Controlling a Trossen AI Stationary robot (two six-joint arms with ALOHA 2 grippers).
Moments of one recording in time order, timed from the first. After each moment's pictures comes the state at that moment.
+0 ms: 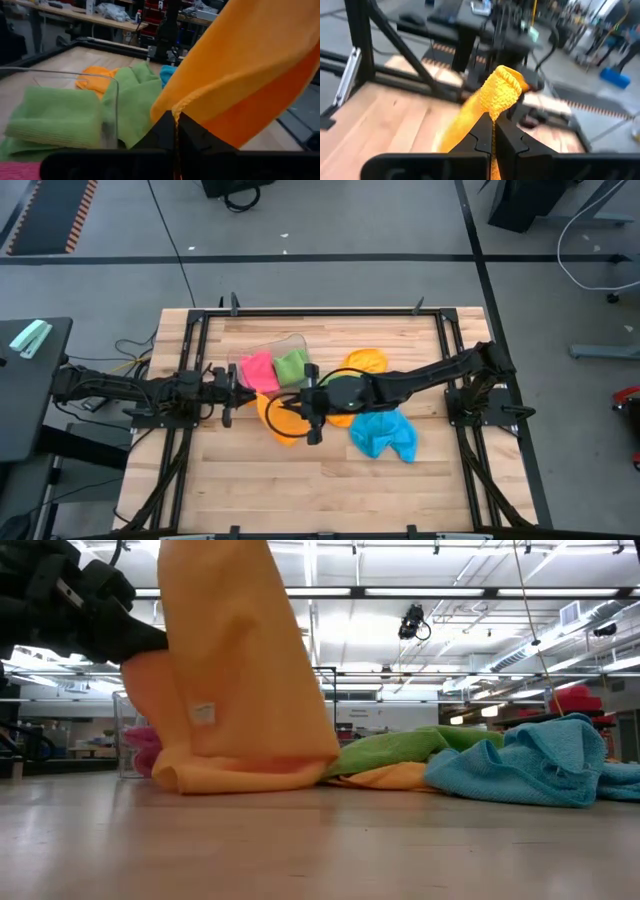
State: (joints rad) left arm -0.03 0.46 0.02 0.36 -0.06 -0.22; right arm 0.22 1.78 1.51 -0.02 0.26 -0.21
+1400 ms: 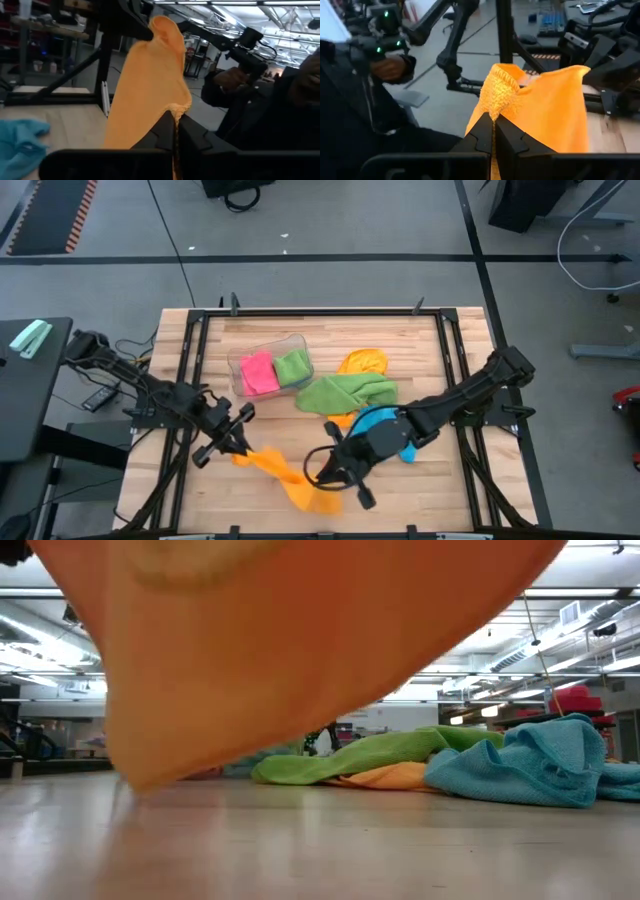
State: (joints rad) left arm -0.48 0.88 0.41 0.61 0.14 -0.29; right arm 0.50 1.67 1.52 -0.10 0.04 0.16
